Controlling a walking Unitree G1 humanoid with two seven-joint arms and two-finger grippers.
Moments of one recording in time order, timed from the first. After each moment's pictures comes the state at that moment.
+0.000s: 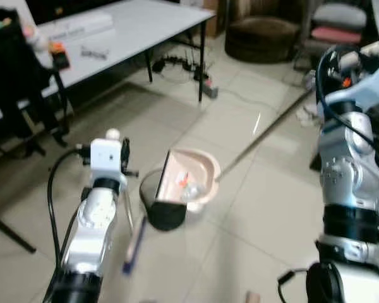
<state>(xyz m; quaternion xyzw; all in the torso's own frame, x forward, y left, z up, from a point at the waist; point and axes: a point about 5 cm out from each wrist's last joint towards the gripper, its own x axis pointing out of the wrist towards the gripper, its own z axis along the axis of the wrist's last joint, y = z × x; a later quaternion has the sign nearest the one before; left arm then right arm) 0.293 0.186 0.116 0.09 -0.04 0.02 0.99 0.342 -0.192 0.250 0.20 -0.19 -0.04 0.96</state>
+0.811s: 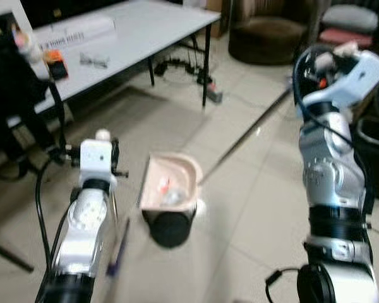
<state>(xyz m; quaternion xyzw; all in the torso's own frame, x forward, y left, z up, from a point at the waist) 0.294 0.193 0.118 0.10 -0.04 0.03 0.99 0.346 -0.176 0.248 0.19 -0.19 -0.01 0.96</state>
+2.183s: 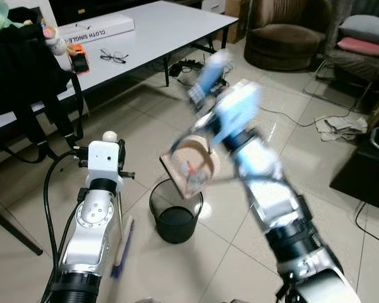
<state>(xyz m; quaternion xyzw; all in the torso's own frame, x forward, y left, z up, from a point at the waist) 0.294 0.186 0.116 0.11 -0.03 0.03 0.99 0.308 -0.035 0.220 -0.09 -0.31 0.31 0.89</state>
